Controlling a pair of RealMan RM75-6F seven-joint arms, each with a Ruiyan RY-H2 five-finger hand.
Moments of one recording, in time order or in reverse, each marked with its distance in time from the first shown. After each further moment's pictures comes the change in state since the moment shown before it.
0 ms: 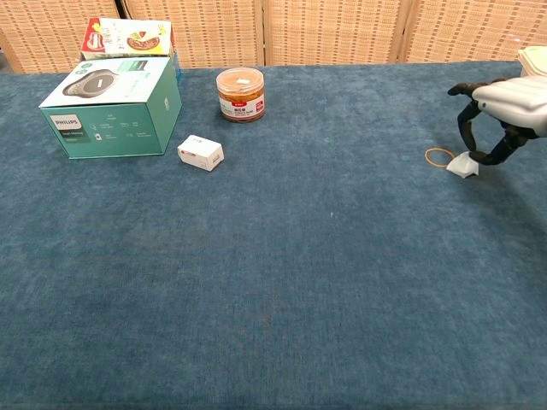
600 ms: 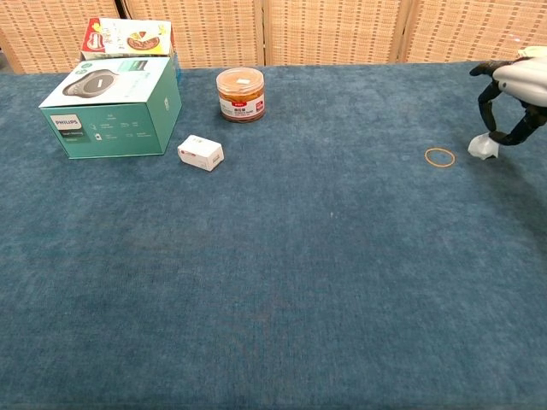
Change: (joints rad) left arm 0.000 -0.001 0.000 -0.002 -0.001 0.000 0.004; right arm 0.011 0.025 0.020 0.054 0.026 -0.008 -0.013
